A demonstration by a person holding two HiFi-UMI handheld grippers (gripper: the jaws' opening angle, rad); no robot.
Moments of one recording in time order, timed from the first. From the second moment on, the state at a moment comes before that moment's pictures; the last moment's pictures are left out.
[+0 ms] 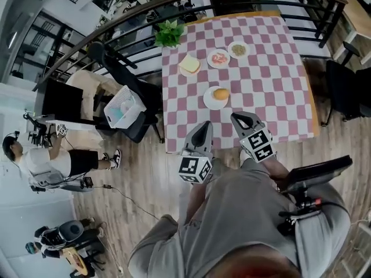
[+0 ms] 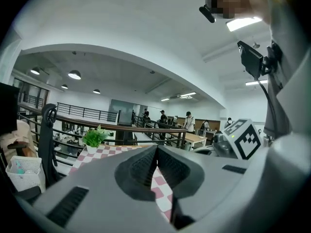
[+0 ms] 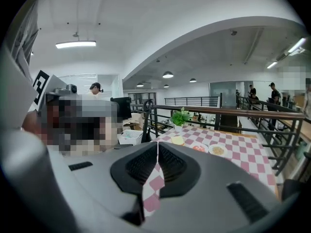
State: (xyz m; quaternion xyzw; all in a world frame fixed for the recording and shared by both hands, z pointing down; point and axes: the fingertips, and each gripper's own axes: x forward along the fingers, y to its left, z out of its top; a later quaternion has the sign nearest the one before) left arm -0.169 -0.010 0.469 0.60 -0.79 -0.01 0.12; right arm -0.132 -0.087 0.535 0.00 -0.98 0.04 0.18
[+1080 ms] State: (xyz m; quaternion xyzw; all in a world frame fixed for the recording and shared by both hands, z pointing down) left arm -0.242 -0.065 0.442 0.64 -0.77 -0.01 0.00; right arm -0.126 -0.148 0.502 0.15 -0.97 0.05 0.16
